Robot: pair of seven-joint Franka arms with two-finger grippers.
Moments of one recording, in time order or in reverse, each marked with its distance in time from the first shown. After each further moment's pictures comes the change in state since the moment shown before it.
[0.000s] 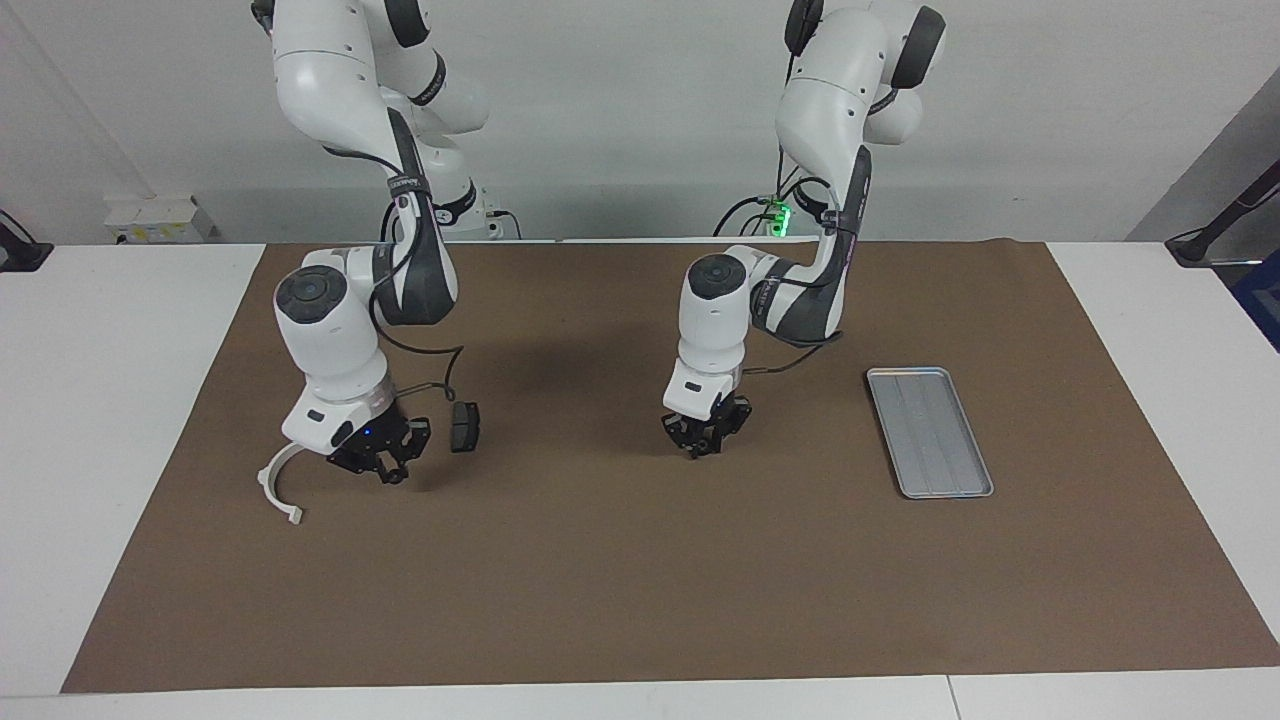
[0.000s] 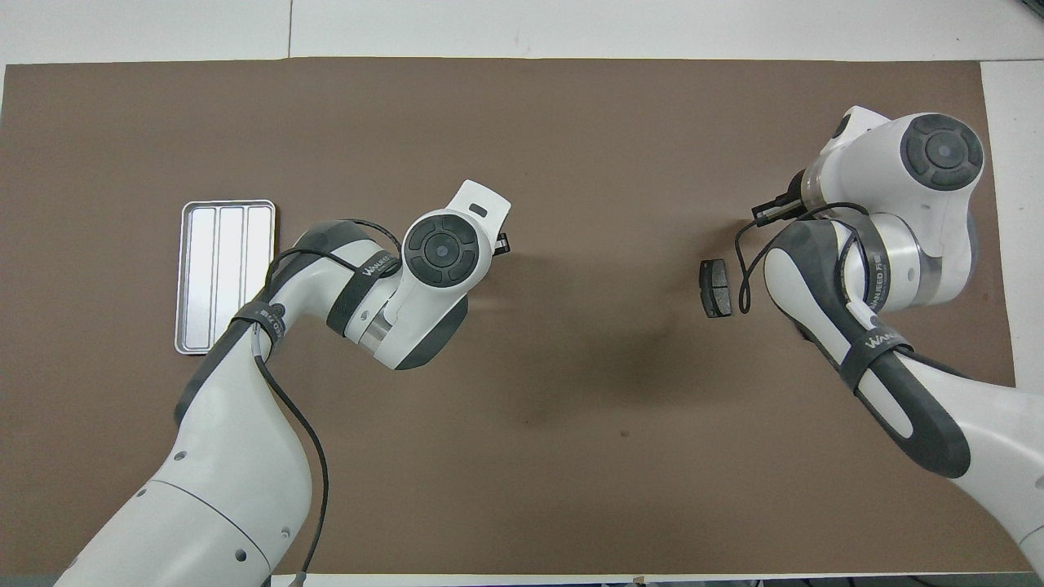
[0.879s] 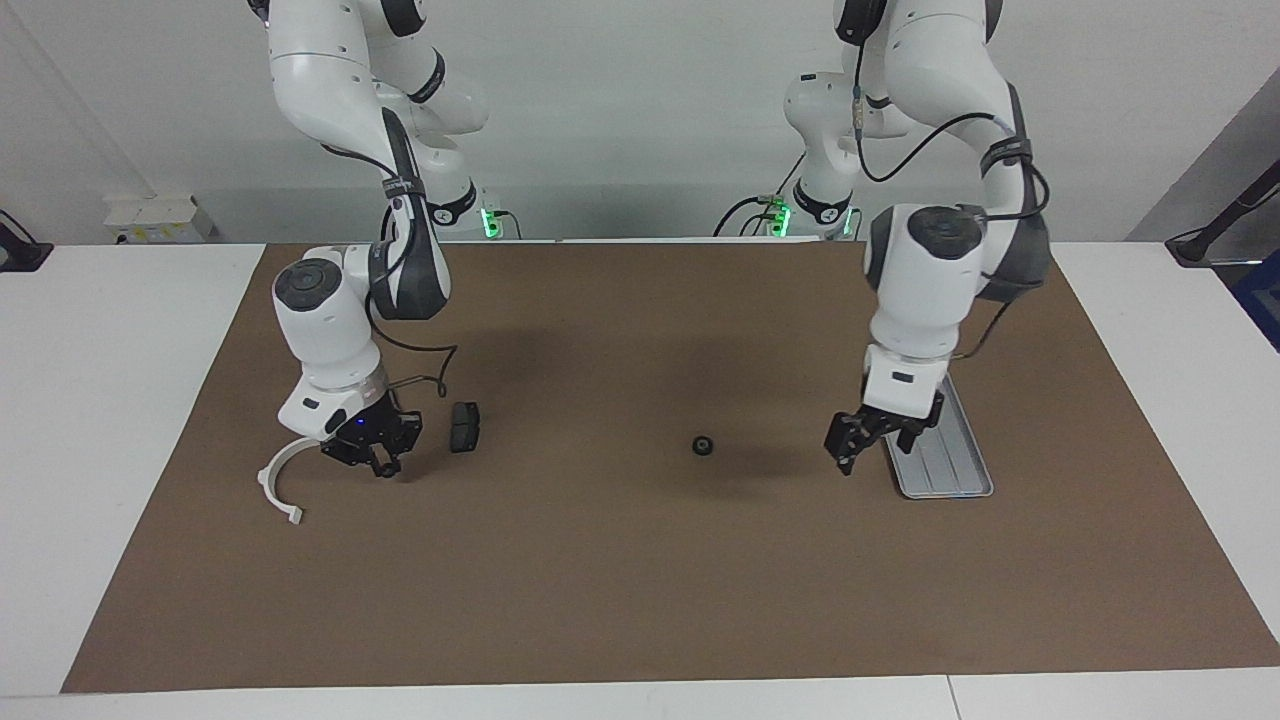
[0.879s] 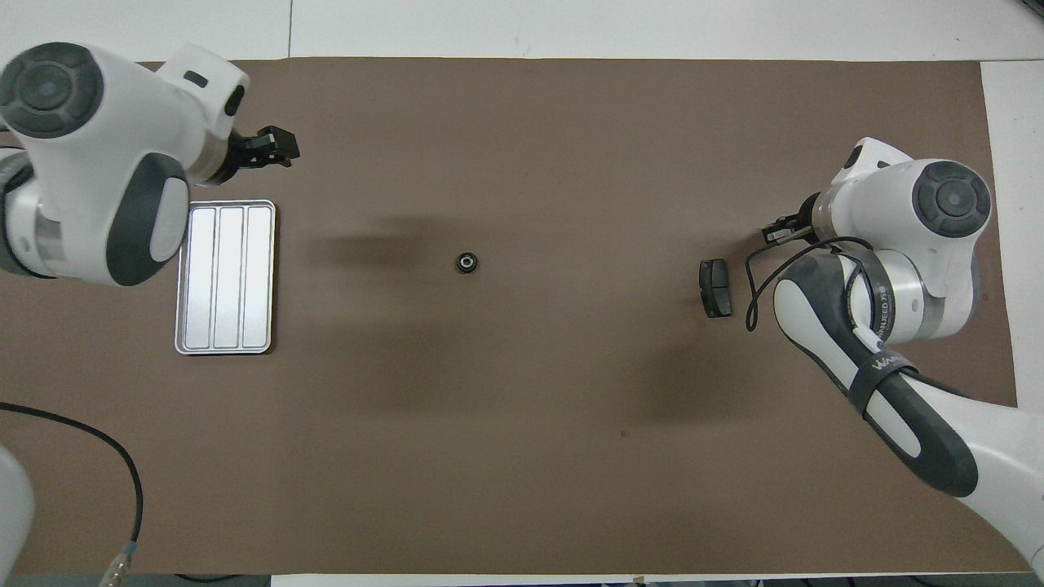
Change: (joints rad) left arm 0.414 -0.184 0.019 0.148 -0.111 -0.315 0.562; right arm -0.035 -0.040 0.000 -0.141 0.000 0.145 -0.024
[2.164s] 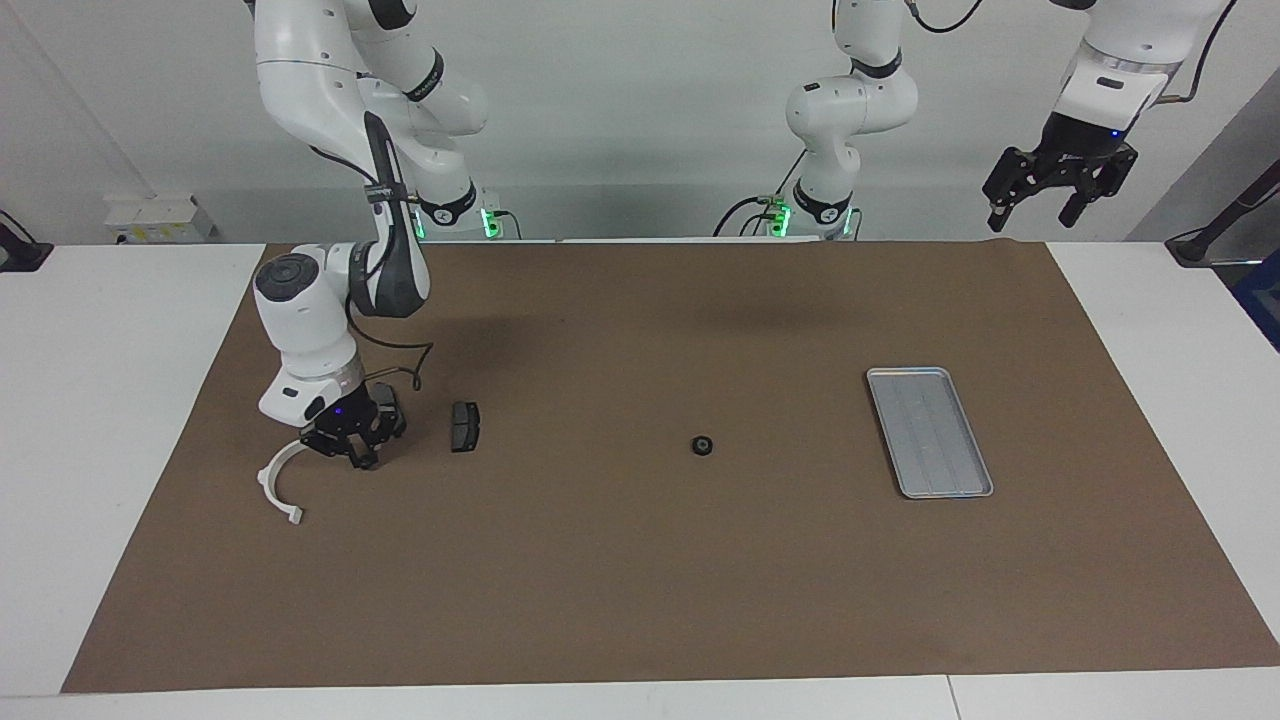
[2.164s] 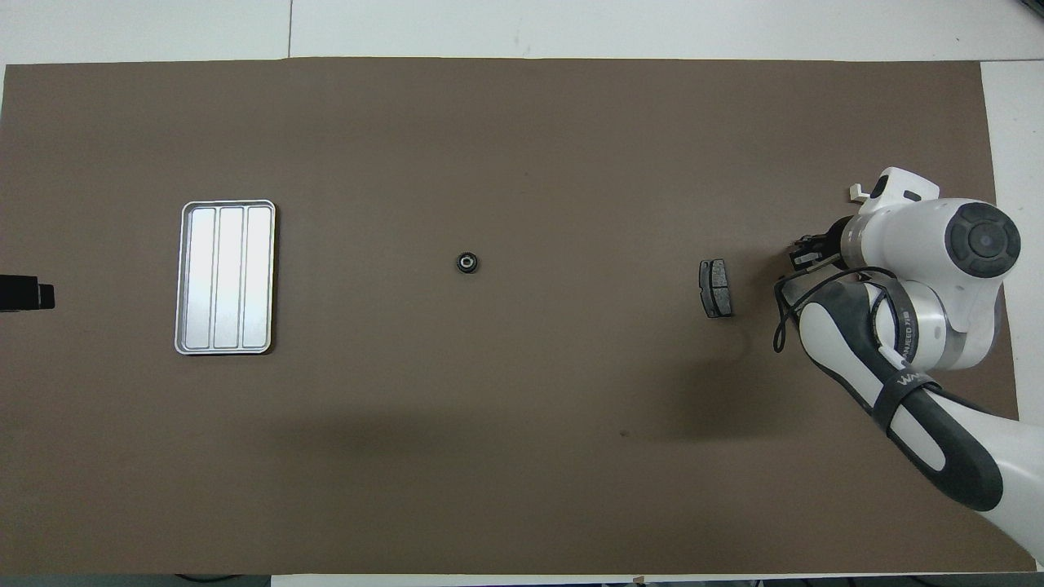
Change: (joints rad) left arm 0.223 -0.535 -0.030 -0.152 -0.125 -0.410 0.418; right arm -0.077 -0.036 0.000 -0.130 0.000 0.124 -0.127
